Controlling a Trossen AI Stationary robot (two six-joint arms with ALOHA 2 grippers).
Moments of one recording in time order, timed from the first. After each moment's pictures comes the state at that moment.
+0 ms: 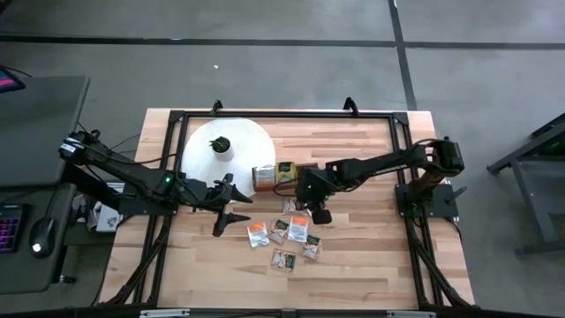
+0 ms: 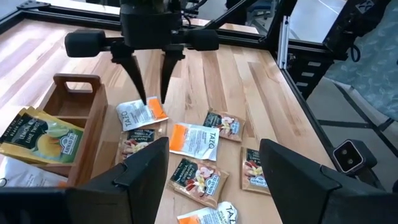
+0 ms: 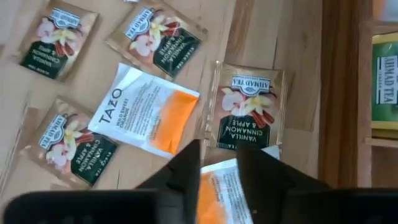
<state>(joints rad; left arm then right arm) -0.35 0.99 0.59 0.05 -0.22 -0.26 0.02 1.71 1.11 -0.47 -0.17 -0.11</state>
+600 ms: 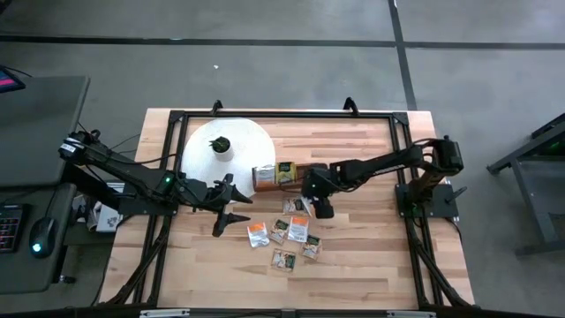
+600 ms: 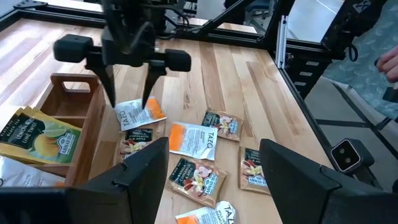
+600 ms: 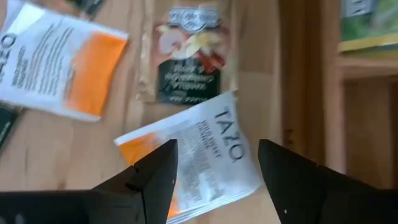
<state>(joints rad) -0.35 0.99 0.59 0.05 -0.21 -0.26 -0.02 1.71 0.98 -0.39 -0.02 -0.11</state>
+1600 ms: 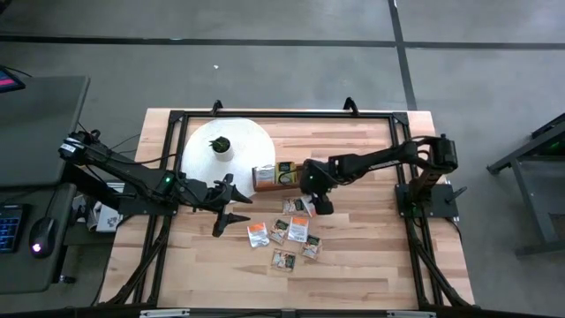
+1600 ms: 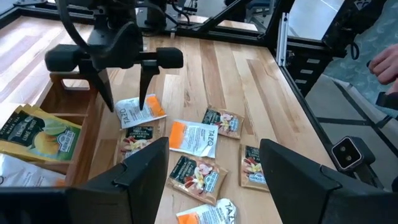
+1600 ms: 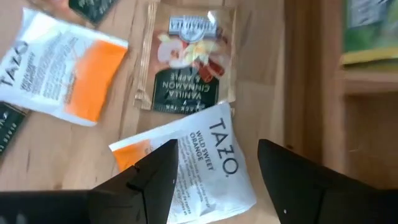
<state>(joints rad) -0.35 0.99 0.59 0.04 -0.21 -0.26 -0.09 1.75 0.98 -0.35 -0.16 -0.19</state>
